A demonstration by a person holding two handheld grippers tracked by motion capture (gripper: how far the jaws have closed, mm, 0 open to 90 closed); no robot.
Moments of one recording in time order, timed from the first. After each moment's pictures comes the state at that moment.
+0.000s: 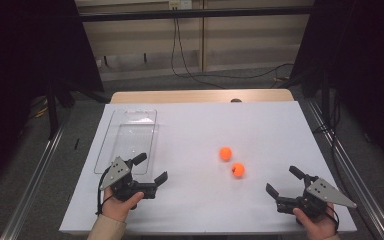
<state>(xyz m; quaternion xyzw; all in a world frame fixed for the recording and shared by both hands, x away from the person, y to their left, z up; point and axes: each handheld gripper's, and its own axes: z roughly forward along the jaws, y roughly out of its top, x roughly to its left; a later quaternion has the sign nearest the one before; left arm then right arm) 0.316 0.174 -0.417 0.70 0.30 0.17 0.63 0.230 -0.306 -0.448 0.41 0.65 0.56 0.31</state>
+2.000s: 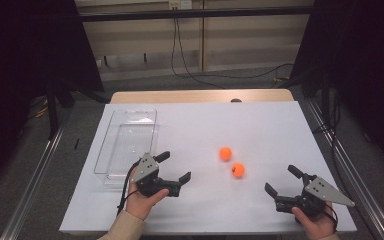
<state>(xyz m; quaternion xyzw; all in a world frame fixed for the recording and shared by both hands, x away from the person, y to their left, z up) 0.325 0.115 -0.421 0.74 0.27 0.15 0.60 0.233 -0.304 -0.447 0.41 0.65 0.56 0.31</state>
